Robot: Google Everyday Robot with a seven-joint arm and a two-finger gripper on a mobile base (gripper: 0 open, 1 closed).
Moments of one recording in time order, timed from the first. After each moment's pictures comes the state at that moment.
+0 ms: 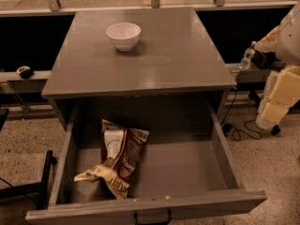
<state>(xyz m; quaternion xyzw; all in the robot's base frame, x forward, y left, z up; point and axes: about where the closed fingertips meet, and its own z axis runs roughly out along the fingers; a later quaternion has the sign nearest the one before) 0.438 -0.217 0.976 -0.60 0.78 -0.03 0.16</state>
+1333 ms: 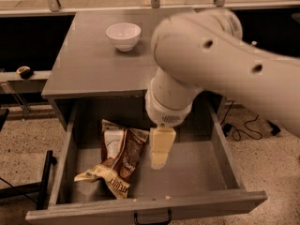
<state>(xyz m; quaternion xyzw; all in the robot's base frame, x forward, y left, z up) 0.449 -0.015 0.834 -0.73 0.67 0.00 0.15</state>
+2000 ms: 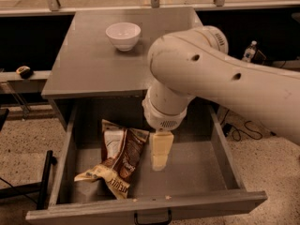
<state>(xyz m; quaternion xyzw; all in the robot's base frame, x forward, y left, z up) 0.459 -0.010 0.798 -0.75 0.64 0.01 0.14</state>
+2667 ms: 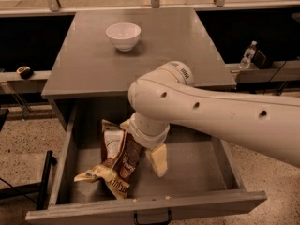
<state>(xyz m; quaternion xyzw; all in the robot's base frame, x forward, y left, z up) 0.465 0.020 0.721 -0.90 0.42 -0.03 0.12</state>
